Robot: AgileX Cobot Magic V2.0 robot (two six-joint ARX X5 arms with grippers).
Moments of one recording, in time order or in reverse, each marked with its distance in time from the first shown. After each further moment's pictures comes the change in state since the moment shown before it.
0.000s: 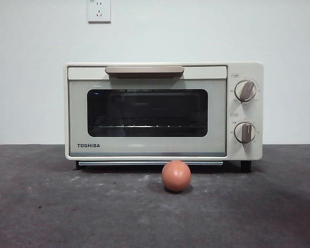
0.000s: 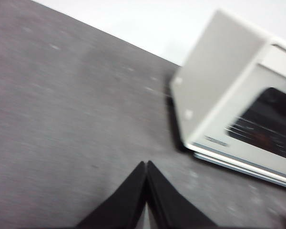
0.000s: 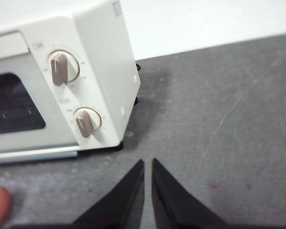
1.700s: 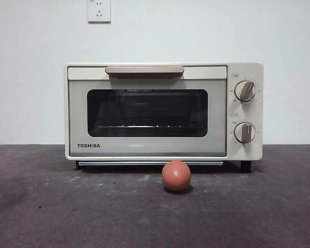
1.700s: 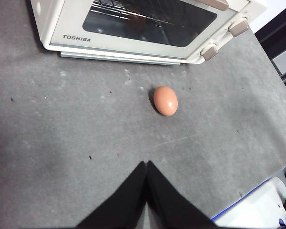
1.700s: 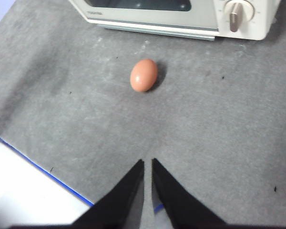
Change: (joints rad) left arm 0.000 0.502 0.614 -0.621 0.530 0.257; right arm 0.082 0.546 0.726 -0.842 -0.428 -0.221
